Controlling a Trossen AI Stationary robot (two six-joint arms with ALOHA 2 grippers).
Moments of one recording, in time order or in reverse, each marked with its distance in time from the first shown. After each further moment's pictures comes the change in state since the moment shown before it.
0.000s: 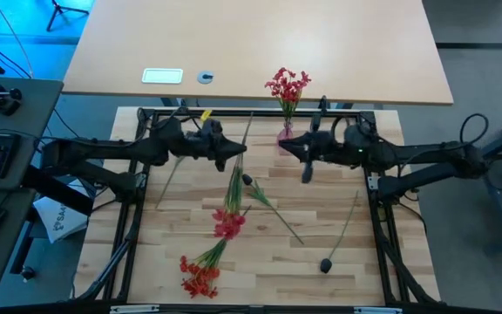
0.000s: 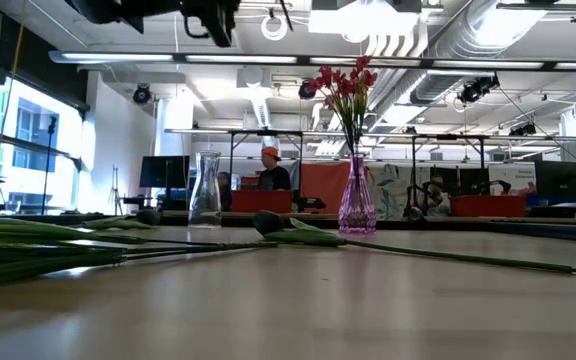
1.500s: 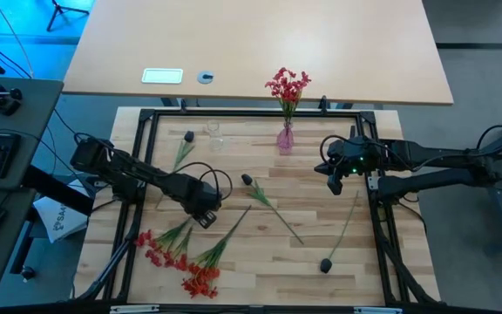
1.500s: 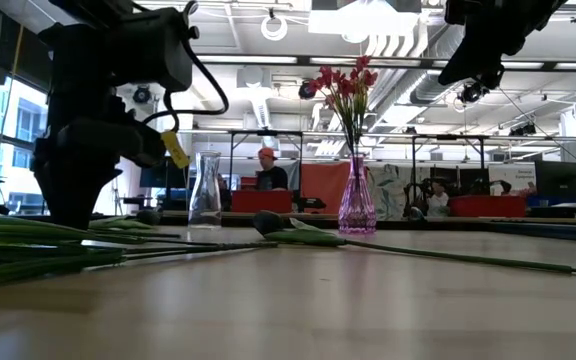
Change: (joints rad) left arm -0.391 0.356 0.000 -1.328 -0.304 0.774; right arm -0.057 -0.283 -0.128 -0.870 -0.122 0.573
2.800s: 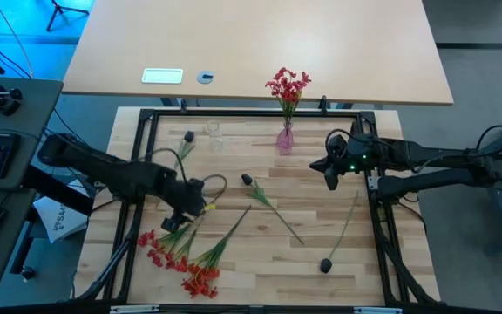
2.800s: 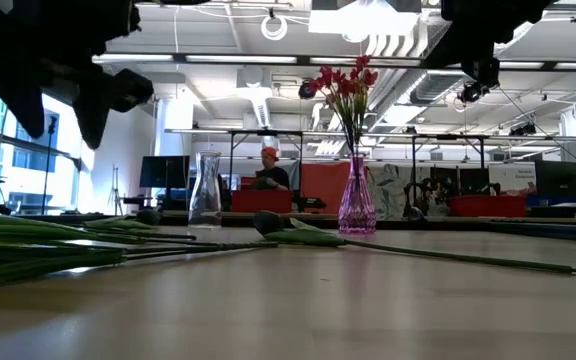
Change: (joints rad) left arm -0.070 -0.385 -0.002 -0.036 0.052 1.136; right arm 0.000 0.000 0.000 0.109 -0.003 0.183
